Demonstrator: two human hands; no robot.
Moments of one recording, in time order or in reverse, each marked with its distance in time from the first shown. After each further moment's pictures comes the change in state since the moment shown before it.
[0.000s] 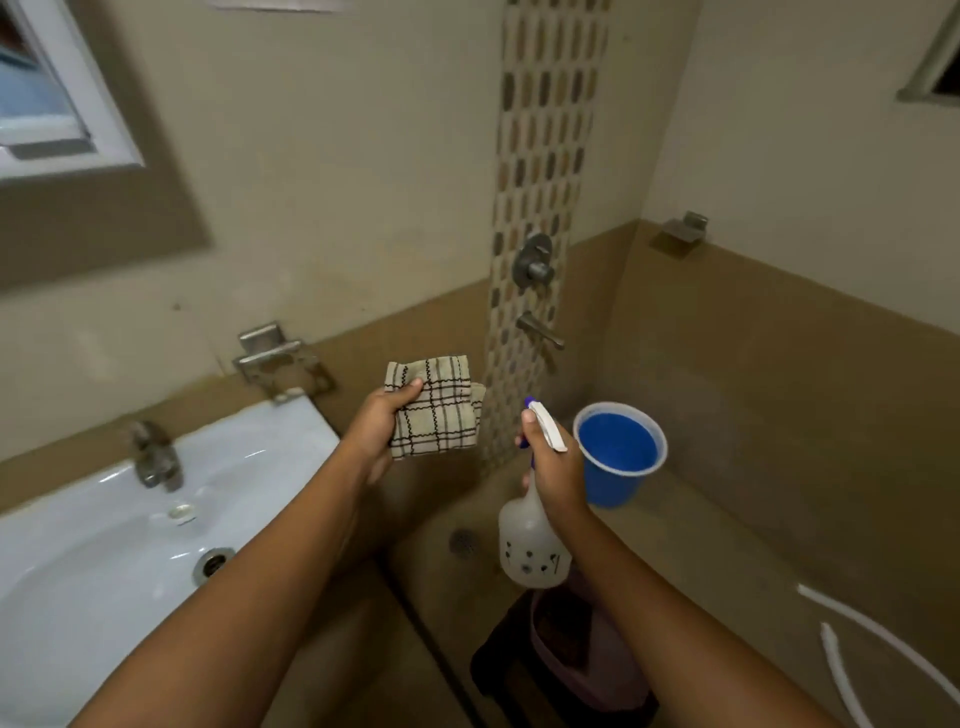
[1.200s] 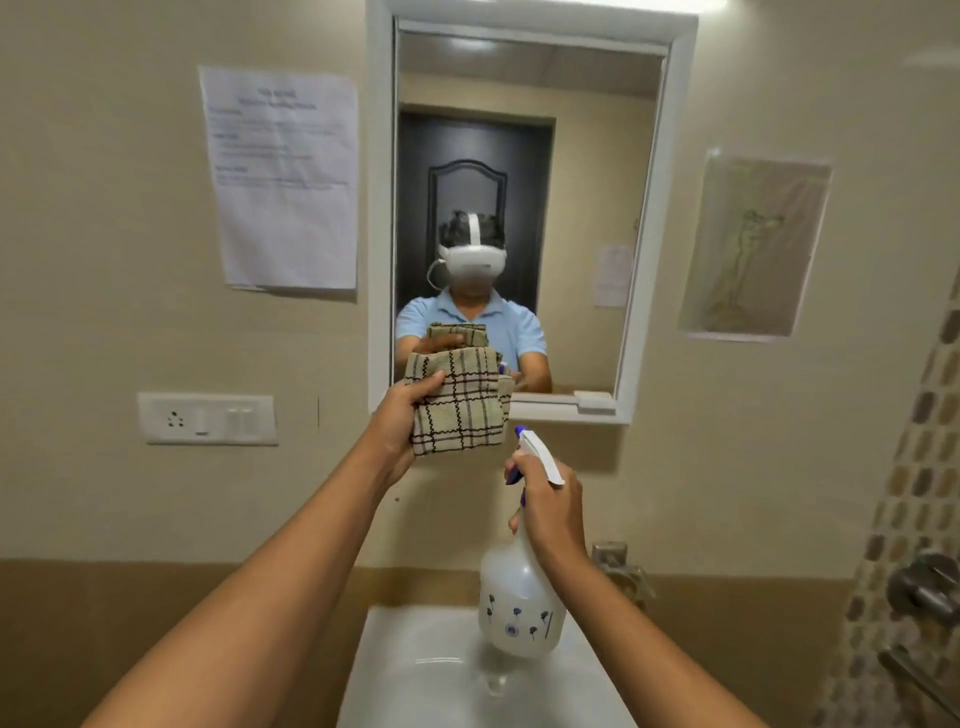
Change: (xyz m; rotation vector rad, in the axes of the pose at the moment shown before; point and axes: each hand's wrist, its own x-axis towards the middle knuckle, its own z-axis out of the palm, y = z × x) left_hand -0.250 0.295 -0.274 -0.092 0.350 0.724; right_hand -0.196 -0.241 0.357 0.108 -0.668 -0.454
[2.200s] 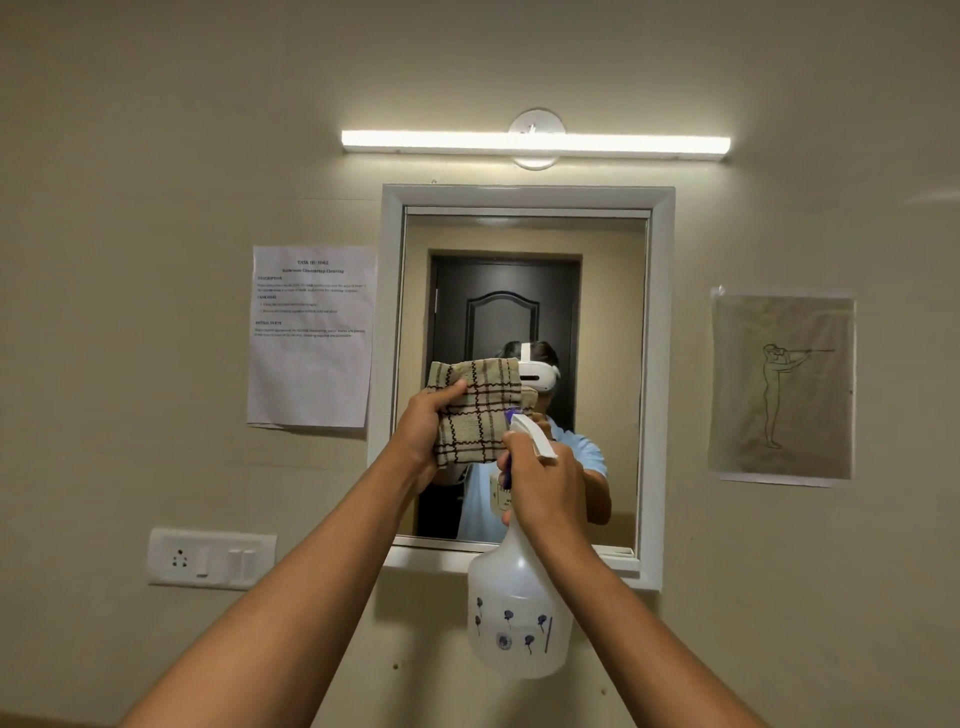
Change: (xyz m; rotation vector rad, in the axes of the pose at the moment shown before) left_hand 0.080 0.094 0.072 0.112 0.087 0.204; right_hand 0.104 -0.121 0.007 0.051 -0.084 -0.245
